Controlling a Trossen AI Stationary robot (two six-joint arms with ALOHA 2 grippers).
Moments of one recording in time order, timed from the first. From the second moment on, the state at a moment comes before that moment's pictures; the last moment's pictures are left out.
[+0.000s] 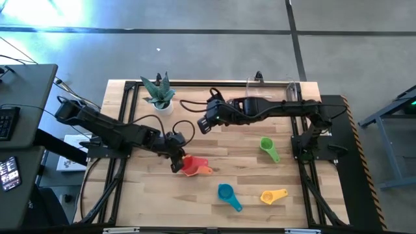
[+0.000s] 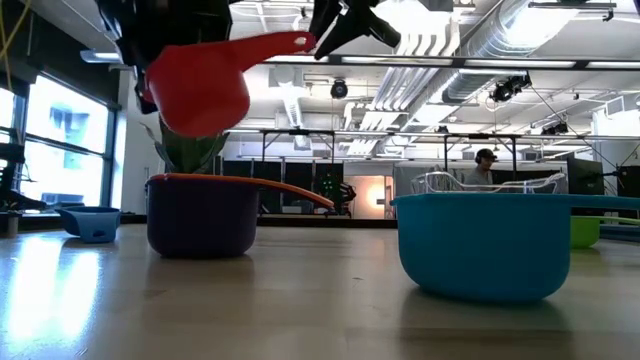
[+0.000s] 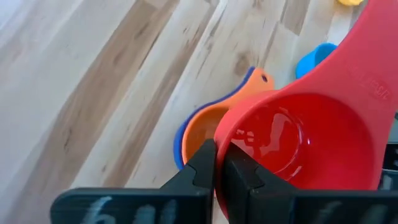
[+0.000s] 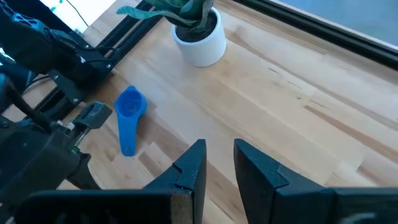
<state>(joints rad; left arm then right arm) -0.27 1.33 0.86 -0.46 -0.13 -0.71 0.01 1.81 1.82 -0.86 0.36 0.79</state>
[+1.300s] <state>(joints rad) -0.24 1.49 0.86 -0.41 -0.11 -0.61 -0.02 1.81 1.82 -0.87 0.33 0.78</state>
